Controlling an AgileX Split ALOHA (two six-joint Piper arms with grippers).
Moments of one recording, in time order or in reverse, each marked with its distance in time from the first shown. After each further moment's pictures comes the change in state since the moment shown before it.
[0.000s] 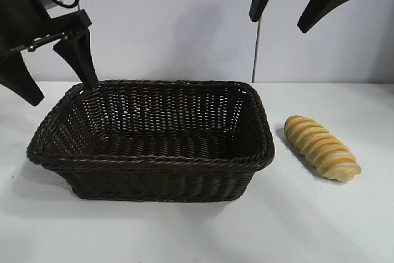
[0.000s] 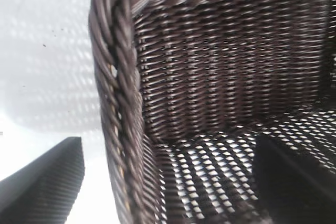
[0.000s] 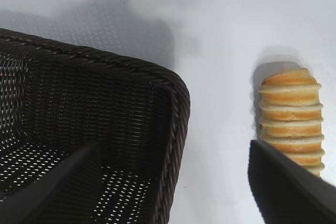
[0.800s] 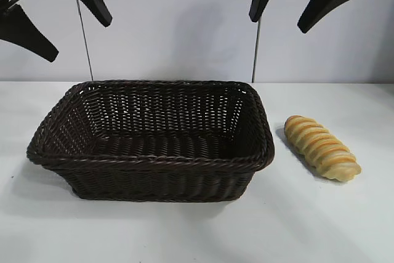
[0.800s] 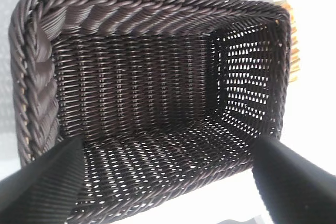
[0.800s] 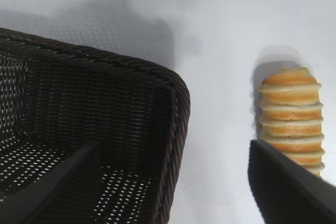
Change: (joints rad) left arm 0.000 -0.044 0.001 -0.158 -0.053 -0.011; right arm 0.000 0.000 0.000 0.000 0.002 0.000
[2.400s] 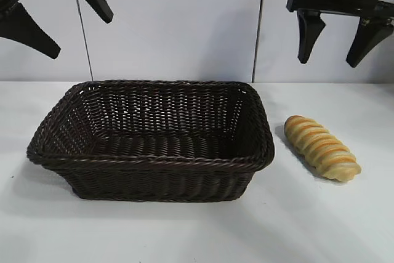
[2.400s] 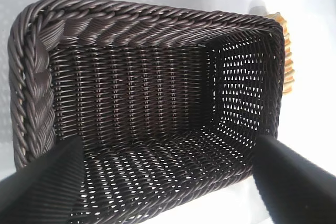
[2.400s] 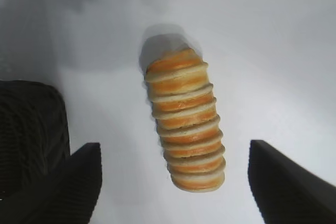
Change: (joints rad) left arm 0.000 0.000 0.000 -0.002 -0.034 0.000; right arm -0.131 0.161 0.119 -0.132 0.035 0.000
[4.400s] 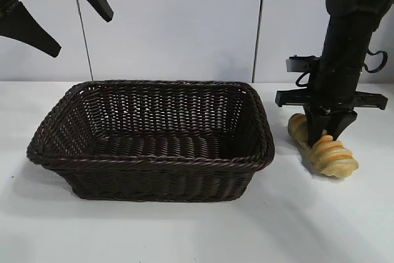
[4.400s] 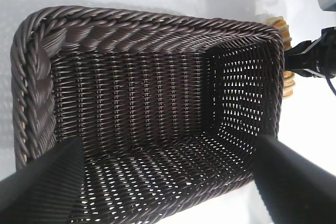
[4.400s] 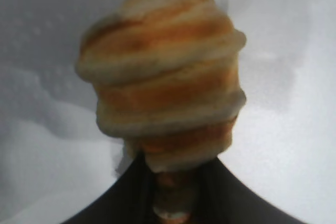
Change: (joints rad) left arm 0.000 0.000 0.000 0.000 -0.001 0.000; right arm 0.000 0.113 0.051 -0.022 -0.146 0.000
